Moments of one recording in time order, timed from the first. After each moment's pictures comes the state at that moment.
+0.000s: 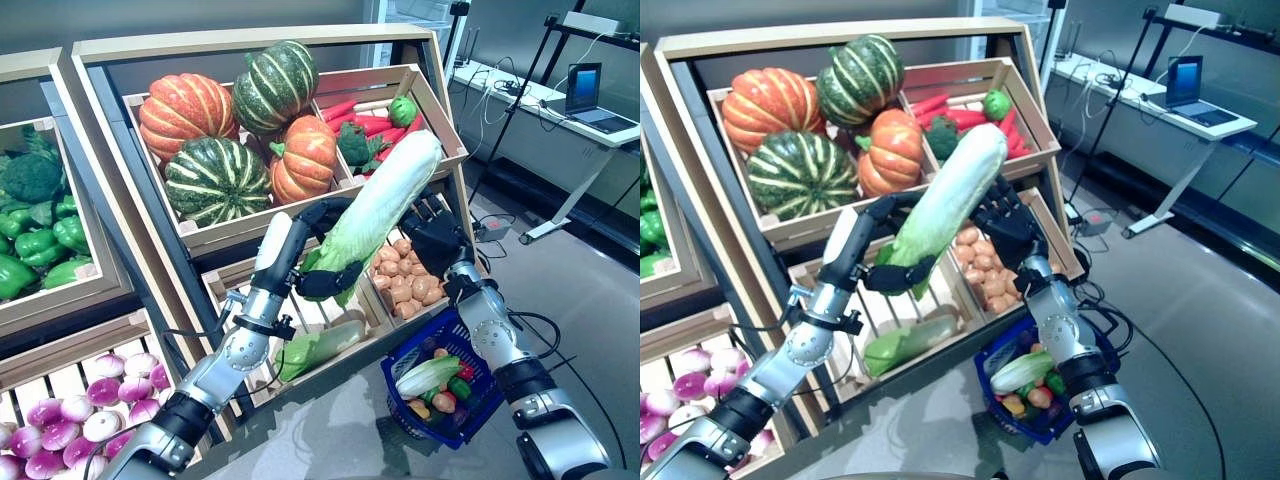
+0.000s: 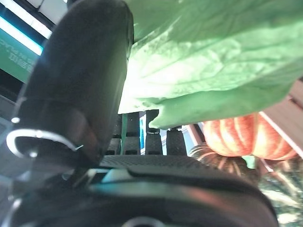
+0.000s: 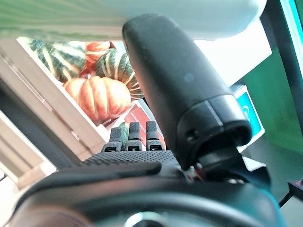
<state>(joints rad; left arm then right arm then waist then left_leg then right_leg) -0.28 0.53 -0.43 0.20 0.18 -0.52 0.38 -0.47 -0.35 0.21 0.43 1.17 -0.05 0.15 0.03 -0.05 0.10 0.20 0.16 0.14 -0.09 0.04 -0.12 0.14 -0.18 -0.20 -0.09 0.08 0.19</state>
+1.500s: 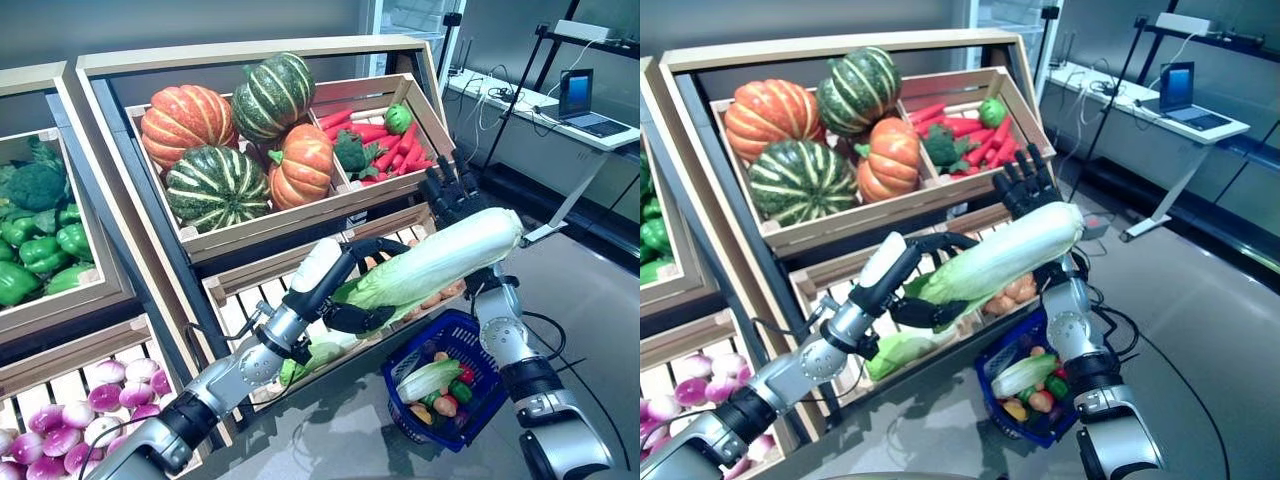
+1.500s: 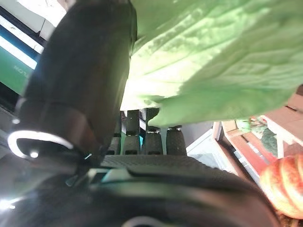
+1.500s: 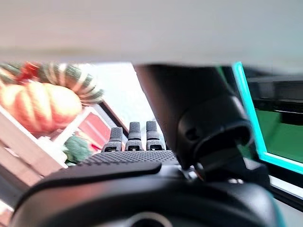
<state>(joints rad) -0.29 0.57 -0.59 0.20 0.26 -0.62 0.34 -0.46 -0.37 0.12 0.40 1.19 -0.21 0.19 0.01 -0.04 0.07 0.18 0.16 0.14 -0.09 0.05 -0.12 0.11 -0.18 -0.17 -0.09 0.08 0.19</state>
